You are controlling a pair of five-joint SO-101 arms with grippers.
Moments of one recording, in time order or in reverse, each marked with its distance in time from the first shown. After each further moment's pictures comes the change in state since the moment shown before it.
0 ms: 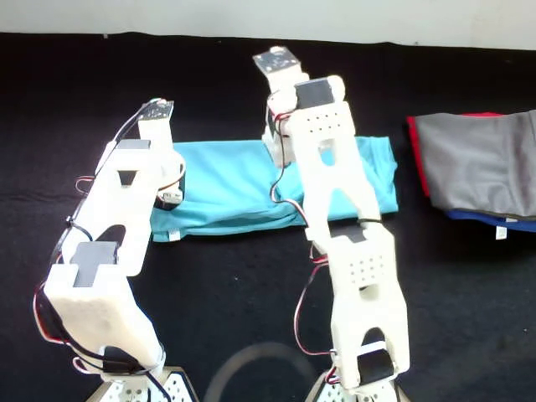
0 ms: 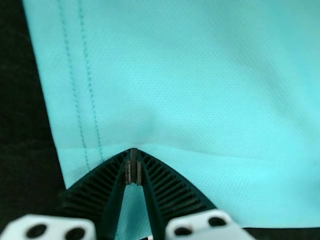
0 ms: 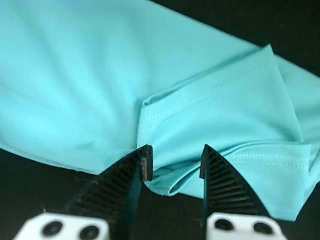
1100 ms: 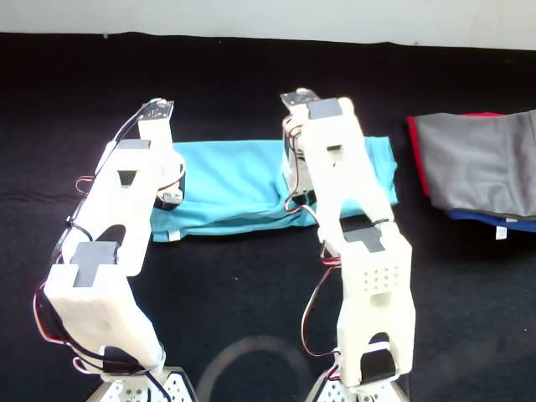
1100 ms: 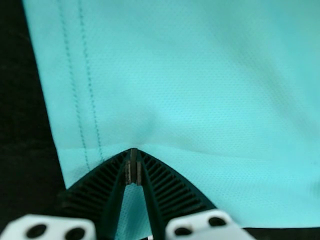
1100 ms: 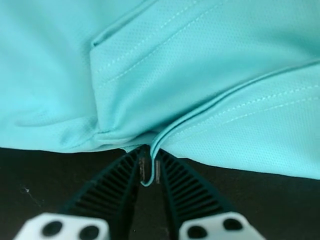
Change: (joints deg) left arm 0.0 0.0 0.0 0.0 0.0; right arm 3.5 -4.3 22.9 -4.8 -4.0
